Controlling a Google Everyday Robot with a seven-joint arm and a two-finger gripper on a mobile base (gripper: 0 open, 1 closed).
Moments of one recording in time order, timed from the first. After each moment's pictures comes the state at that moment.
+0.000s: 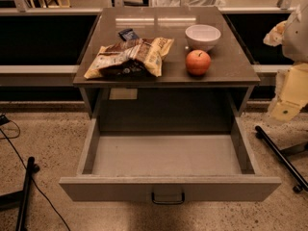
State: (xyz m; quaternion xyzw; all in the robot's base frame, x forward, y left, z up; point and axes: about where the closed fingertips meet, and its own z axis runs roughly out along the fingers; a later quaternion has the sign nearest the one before) arm 0.438 -0.217 0.976 -0.60 0.78 -0.03 0.16
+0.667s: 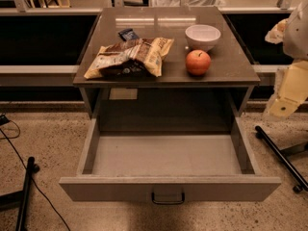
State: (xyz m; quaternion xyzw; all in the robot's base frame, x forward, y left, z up) arm 0.445 -0.219 0.977 -0.59 0.79 -0.04 0.17
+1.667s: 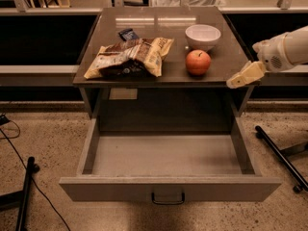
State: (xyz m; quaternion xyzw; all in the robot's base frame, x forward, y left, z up) arm 0.657 -0.274 0.862 -0.43 0.81 0.09 0.39
